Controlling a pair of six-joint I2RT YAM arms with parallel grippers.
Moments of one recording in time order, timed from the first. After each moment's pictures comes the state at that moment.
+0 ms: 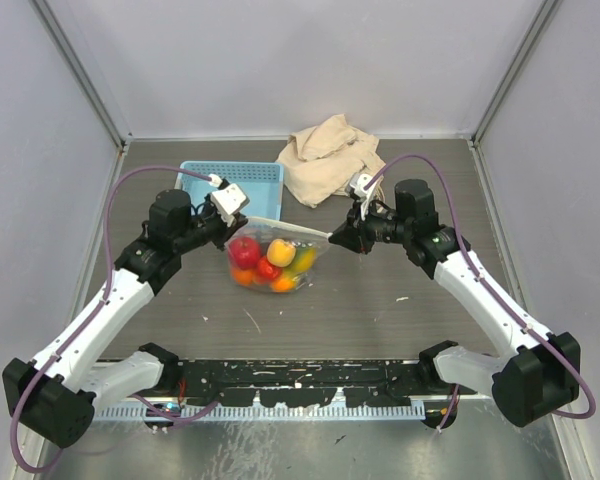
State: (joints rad) left arm -0.44 1.02 0.91 -0.24 0.35 0.35; right arm 0.38 1.13 0.92 -0.27 -0.73 -0.18
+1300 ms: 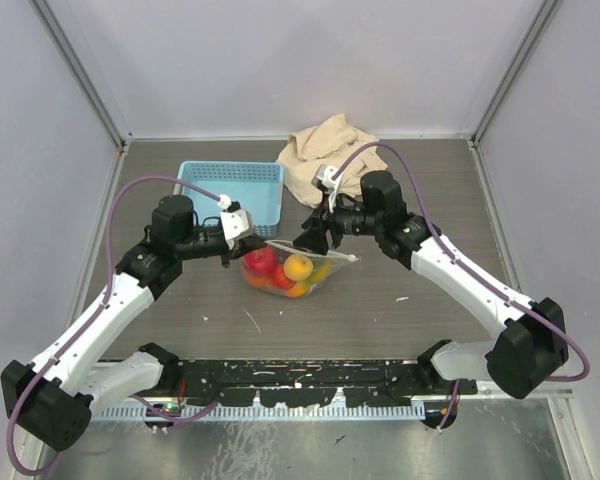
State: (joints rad) left arm -0.47 0.99 0.88 -0.25 0.75 0.46; right arm 0.56 1.27 1.04 -0.13 -0.70 -0.02
